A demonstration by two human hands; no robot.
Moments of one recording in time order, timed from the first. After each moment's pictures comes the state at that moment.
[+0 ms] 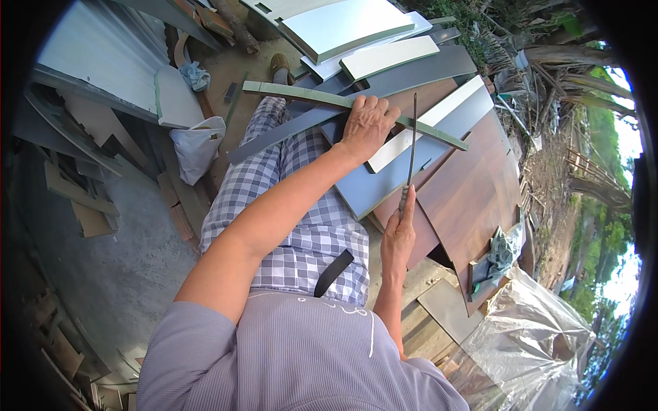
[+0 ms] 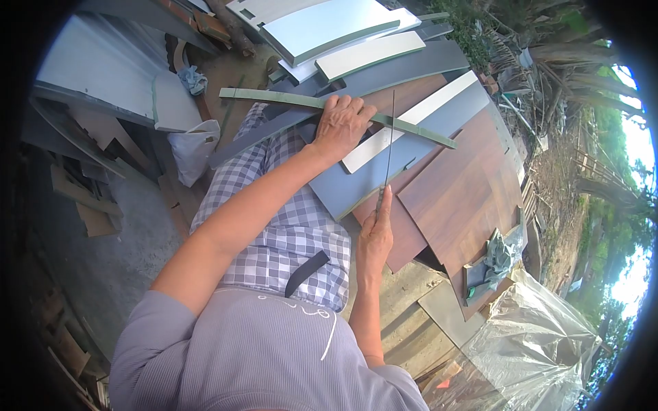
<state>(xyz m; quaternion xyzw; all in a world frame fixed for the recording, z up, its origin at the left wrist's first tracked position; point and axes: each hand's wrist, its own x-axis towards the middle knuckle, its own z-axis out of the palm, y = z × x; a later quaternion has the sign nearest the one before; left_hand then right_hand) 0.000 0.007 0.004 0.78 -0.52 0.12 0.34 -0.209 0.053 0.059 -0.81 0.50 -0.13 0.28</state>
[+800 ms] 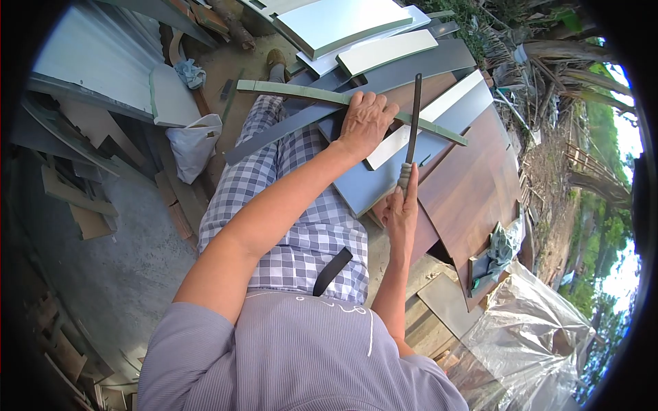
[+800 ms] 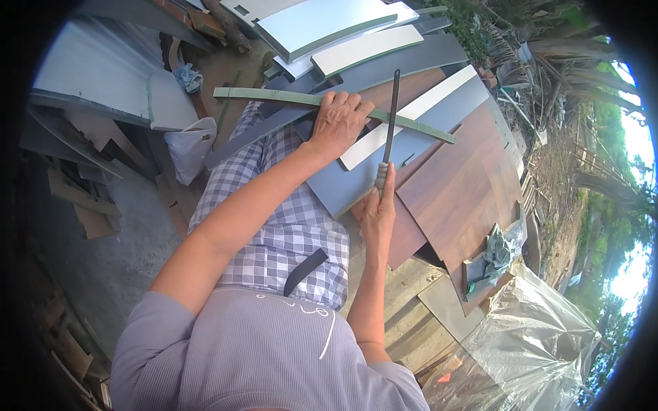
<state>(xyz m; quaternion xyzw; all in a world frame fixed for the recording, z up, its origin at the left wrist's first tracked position) -0.001 0.006 0.004 0.78 -0.51 0.12 0.34 -0.193 0.018 0.050 -0.69 0.50 -0.16 0.49</state>
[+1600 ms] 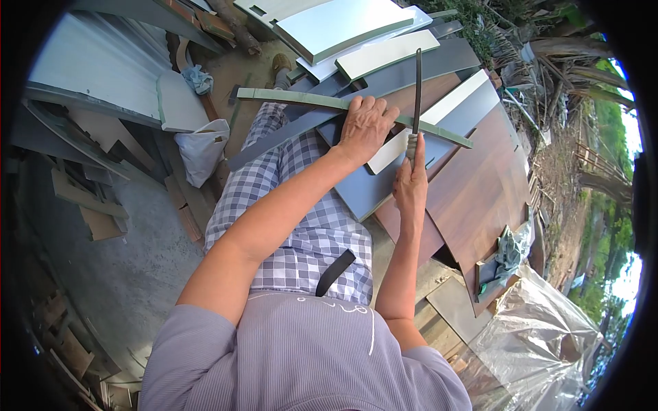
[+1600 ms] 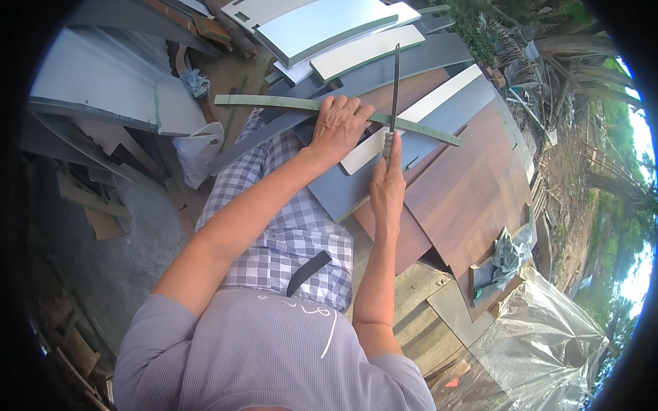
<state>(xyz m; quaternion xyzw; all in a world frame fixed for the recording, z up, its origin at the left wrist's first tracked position) -0.002 0.007 0.007 0.77 -0.51 0.13 0.35 -0.147 -0.022 0.058 -0.76 0.51 -0.12 0.39</state>
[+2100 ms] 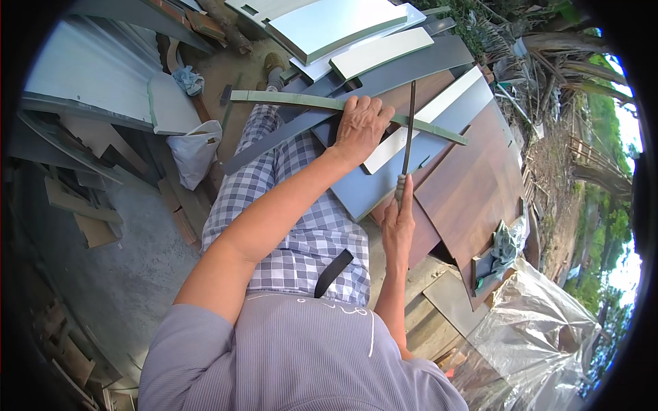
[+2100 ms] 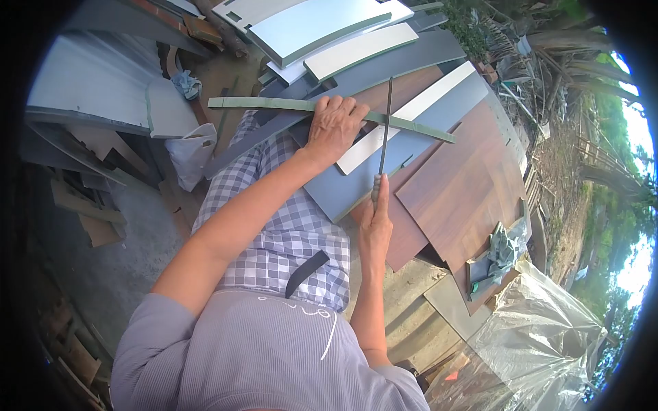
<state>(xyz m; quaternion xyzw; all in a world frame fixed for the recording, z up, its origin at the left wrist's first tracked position) -0.001 0.004 0.000 0.78 -0.51 0.13 0.33 -0.202 0.031 0.056 -0.76 0.52 -0.10 0.38</state>
